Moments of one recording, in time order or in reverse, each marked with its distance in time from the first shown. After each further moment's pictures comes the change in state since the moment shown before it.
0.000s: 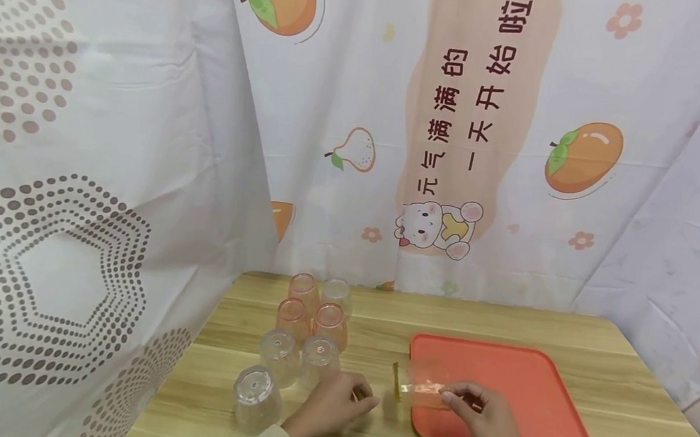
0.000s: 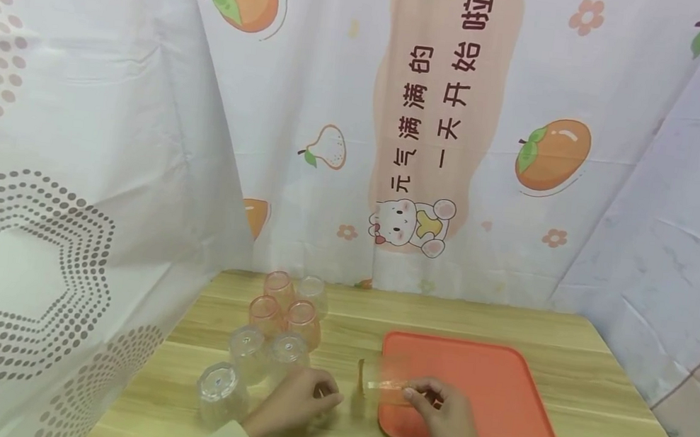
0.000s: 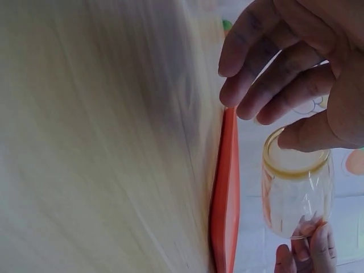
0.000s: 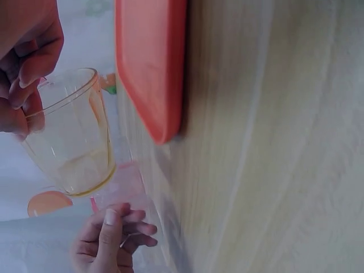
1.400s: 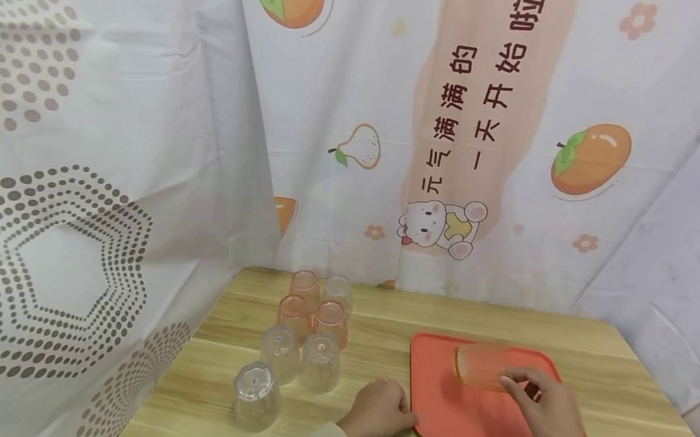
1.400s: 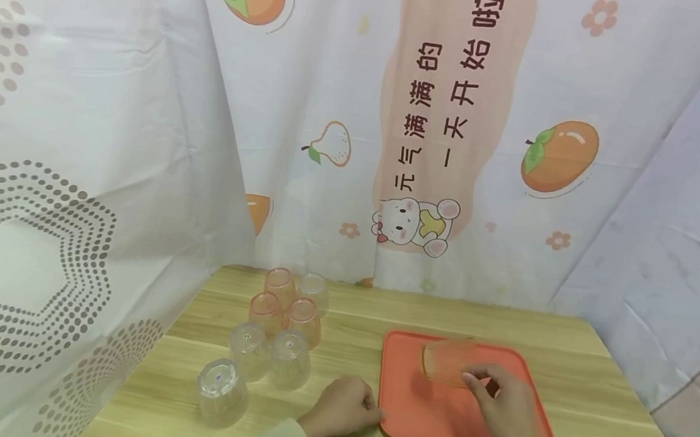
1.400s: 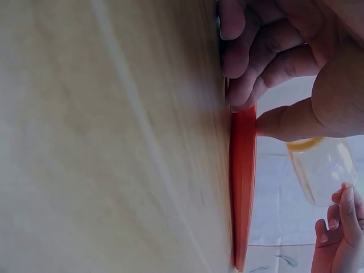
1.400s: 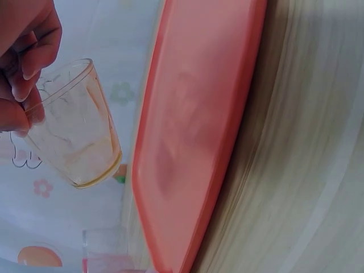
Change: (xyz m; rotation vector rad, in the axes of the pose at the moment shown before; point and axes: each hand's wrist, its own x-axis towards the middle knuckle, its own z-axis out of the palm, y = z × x) left_hand 0.037 0.029 0.068 0.138 -0.017 -0.091; right_hand 0.014 0.014 -0.075 -0.445 0.240 -0.300
